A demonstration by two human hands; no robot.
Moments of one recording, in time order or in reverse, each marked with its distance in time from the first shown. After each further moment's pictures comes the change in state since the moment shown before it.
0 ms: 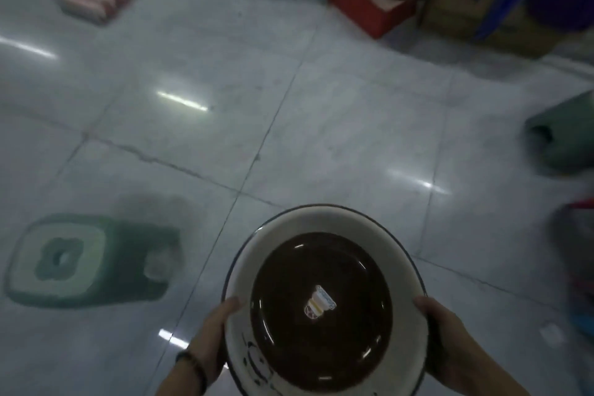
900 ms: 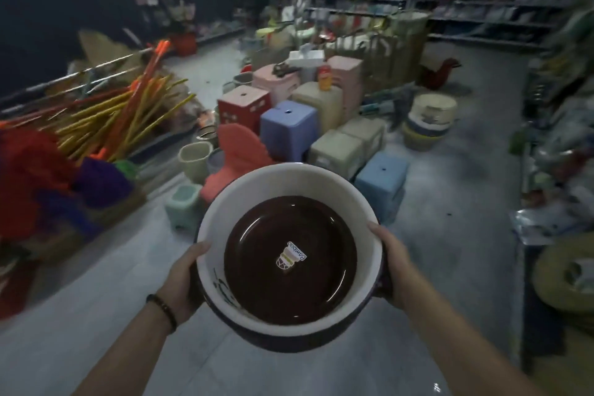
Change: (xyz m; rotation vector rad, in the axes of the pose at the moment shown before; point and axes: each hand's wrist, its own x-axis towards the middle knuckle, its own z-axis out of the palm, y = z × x) left_hand -0.548 -0.169 0.523 0.918 -0.967 0.389; right_hand -0.567 0.268 -0.450 1.135 0.607 -0.521
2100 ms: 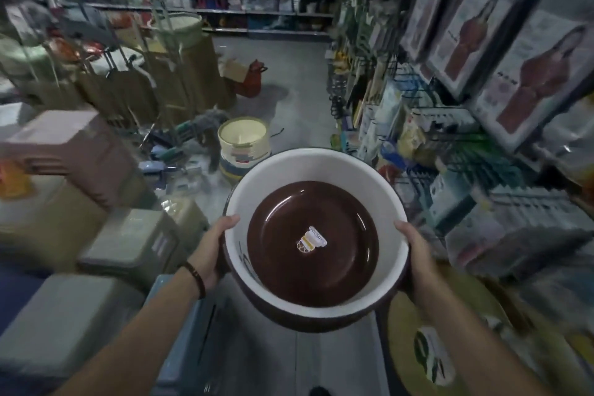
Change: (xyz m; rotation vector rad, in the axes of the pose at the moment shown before) left_hand 0.539 0.009 0.970 0.325 -0.661 -0.171; right_hand 0.393 -0.491 -0.639 0.416 0.674 -0.235
